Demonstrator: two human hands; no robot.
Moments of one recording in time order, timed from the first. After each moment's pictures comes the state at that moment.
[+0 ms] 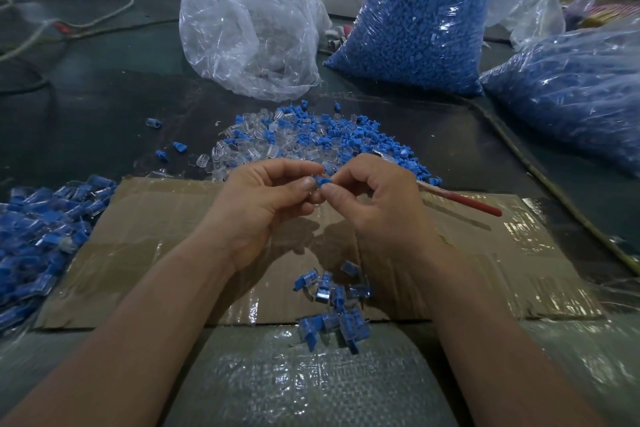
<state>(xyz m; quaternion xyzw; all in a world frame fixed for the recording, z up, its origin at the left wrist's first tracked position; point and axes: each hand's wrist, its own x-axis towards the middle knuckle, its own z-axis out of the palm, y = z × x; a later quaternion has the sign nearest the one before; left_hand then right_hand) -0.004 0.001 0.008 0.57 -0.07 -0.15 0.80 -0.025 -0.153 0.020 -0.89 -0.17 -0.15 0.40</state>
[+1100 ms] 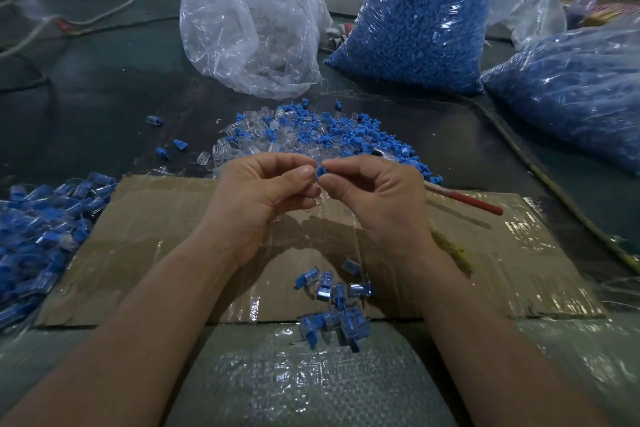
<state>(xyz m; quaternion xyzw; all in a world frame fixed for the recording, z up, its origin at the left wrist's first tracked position) -0.008 0.001 0.012 0.59 -0.05 -0.09 0.80 -0.025 -0.145 0.011 -0.79 -0.14 -0.17 0.58</state>
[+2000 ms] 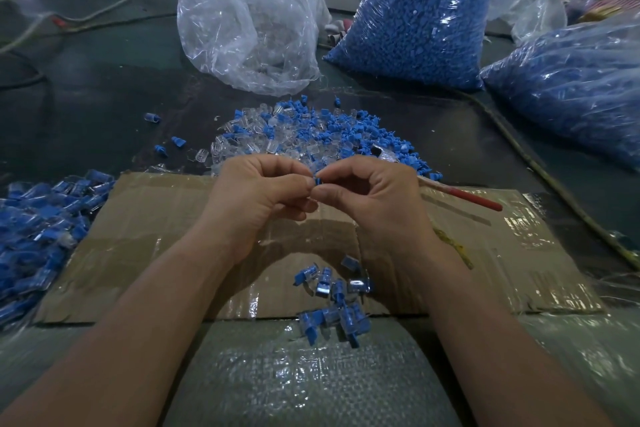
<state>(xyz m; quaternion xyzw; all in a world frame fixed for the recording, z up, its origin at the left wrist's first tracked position) -0.007 0.002 0.012 0.65 -0.05 -0.09 0.75 -0.023 -0.154 0.007 -0.79 -0.19 -0.10 0.57</state>
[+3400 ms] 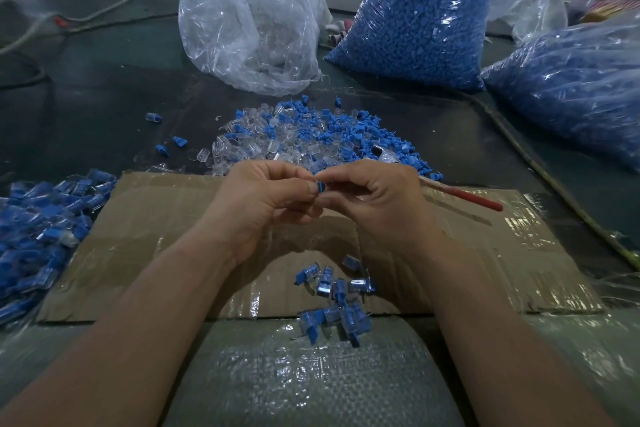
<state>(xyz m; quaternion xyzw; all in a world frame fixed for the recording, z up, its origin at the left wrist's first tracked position) -0.007 0.001 0.011 0.62 -0.03 -0.16 0.77 -0.022 -0.159 0.012 -0.88 -0.23 -0.18 0.37</state>
